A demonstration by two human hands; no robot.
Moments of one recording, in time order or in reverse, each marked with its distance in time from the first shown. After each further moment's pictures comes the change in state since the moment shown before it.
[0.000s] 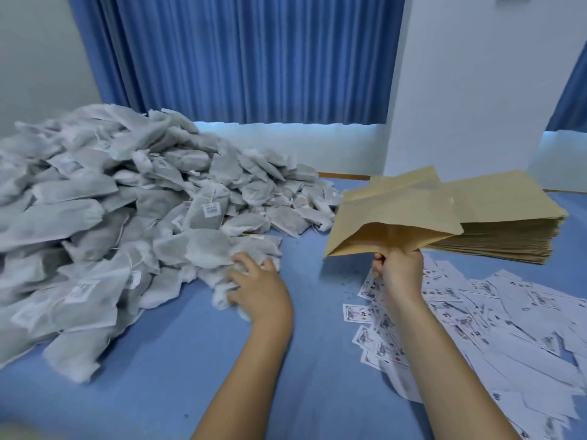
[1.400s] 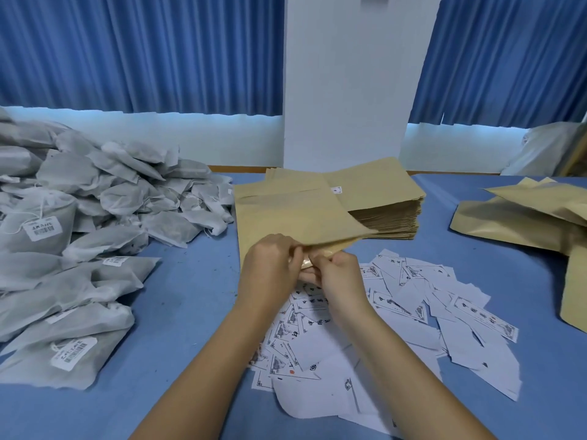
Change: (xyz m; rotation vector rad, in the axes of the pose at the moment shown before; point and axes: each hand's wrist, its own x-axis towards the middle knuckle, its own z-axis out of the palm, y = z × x) left_hand -0.028 0.137 -0.006 -0.840 0.228 0.901; right_hand 0.025 -0.005 -0.077 -0.118 -0.251 -0.117
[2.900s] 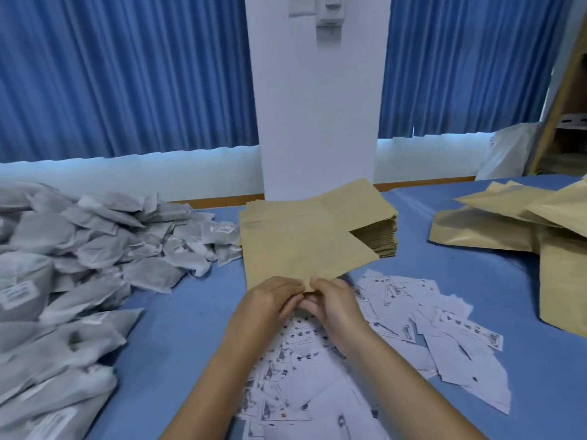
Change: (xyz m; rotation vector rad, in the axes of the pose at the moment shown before) left_hand 0.001 -0.010 0.008 -0.077 -0.293 0.366; right_hand 0.010 -0.005 -0.021 0.325 0.038 0.148
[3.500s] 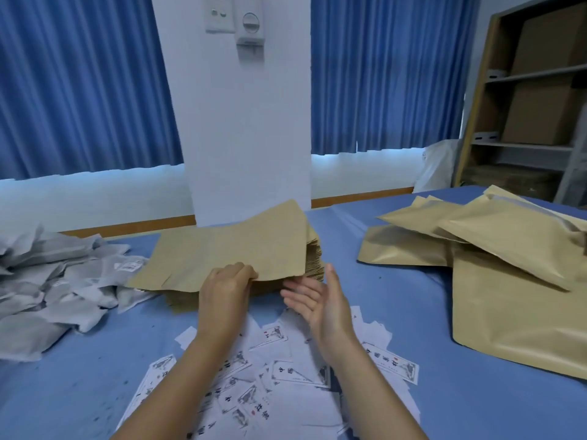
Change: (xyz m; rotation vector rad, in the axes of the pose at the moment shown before) left_hand 0.109 0.011 0.085 0.300 0.261 -0.012; right_hand 0.051 -0.058 -0.112 0.221 0.165 -0.108
